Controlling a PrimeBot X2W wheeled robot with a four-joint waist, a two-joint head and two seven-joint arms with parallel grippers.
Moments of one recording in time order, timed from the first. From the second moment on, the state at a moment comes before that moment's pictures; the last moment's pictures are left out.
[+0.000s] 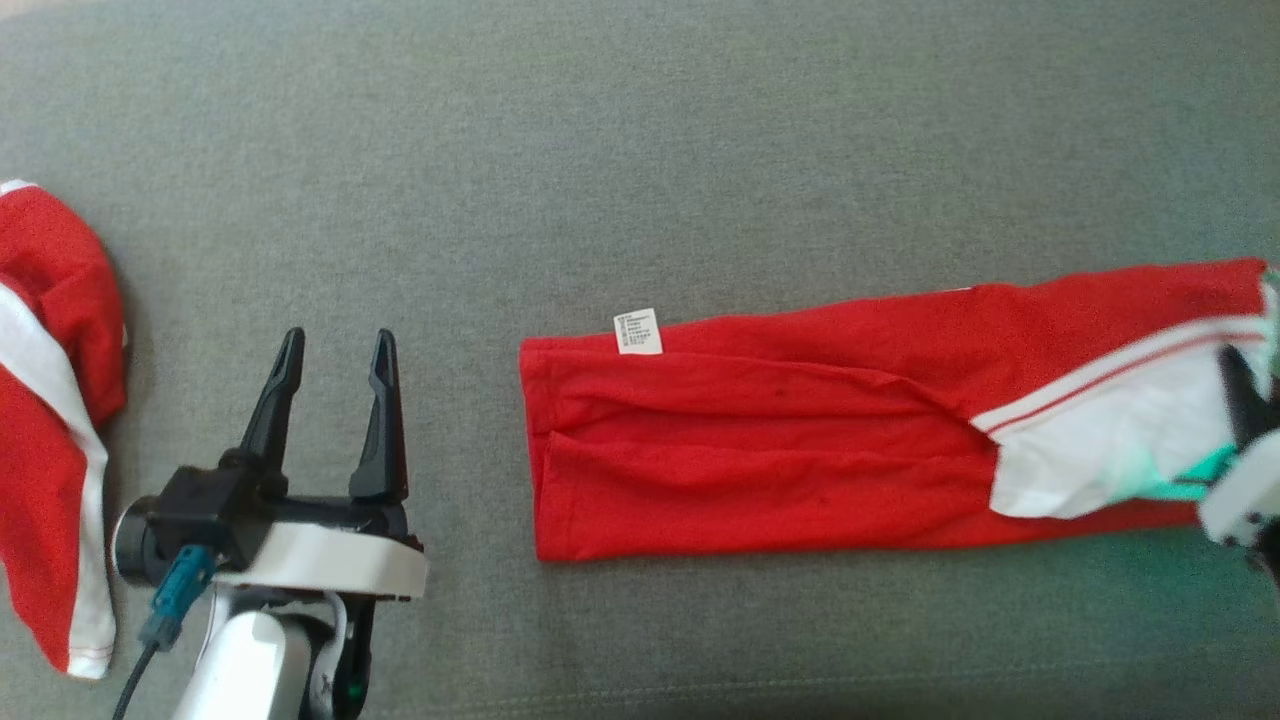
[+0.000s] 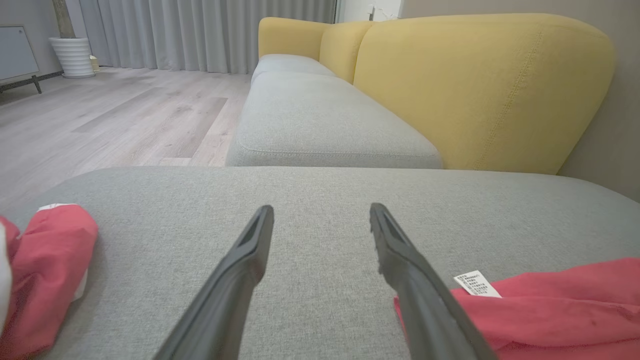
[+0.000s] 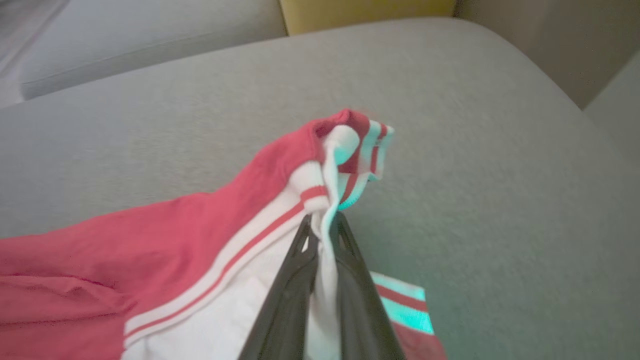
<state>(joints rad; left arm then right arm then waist) -0.06 0.17 -0.25 0.00 -0.26 0.11 -0.25 -0.10 -0.24 -0.26 0.07 0.35 0.12 0.47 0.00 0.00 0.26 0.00</state>
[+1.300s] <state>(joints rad) -0.05 0.13 -0.25 0.06 -0.24 0.06 -0.25 -0.44 -0.07 0.69 0.40 0.65 0.12 0.01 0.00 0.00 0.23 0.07</state>
